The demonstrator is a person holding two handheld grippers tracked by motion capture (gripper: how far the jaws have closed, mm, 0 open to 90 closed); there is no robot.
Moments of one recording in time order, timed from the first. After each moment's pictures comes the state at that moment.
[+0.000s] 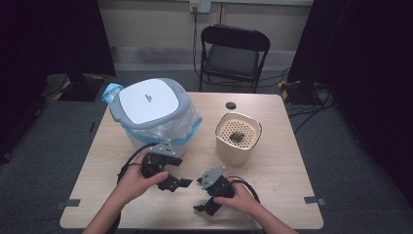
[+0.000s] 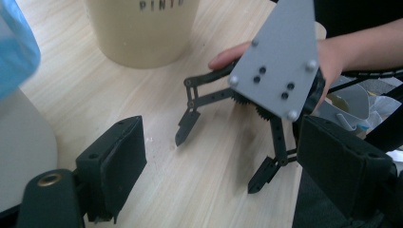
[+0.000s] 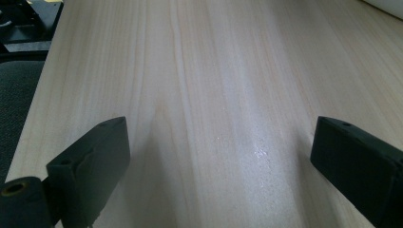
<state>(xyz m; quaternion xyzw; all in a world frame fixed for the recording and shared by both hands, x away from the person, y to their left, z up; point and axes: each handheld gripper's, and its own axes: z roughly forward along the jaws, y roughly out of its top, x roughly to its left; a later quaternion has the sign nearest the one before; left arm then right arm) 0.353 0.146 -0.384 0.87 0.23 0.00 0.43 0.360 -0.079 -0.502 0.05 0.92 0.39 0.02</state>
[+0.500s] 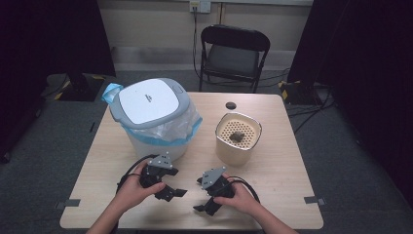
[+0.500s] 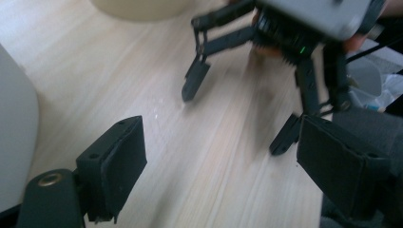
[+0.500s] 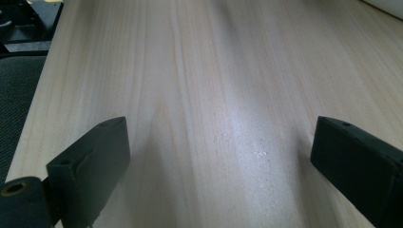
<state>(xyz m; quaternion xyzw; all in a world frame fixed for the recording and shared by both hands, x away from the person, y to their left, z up) 0.349 0.158 -0.434 0.89 0.22 0.00 0.40 0.360 -0.079 -0.502 0.05 0.92 0.39 0.02</state>
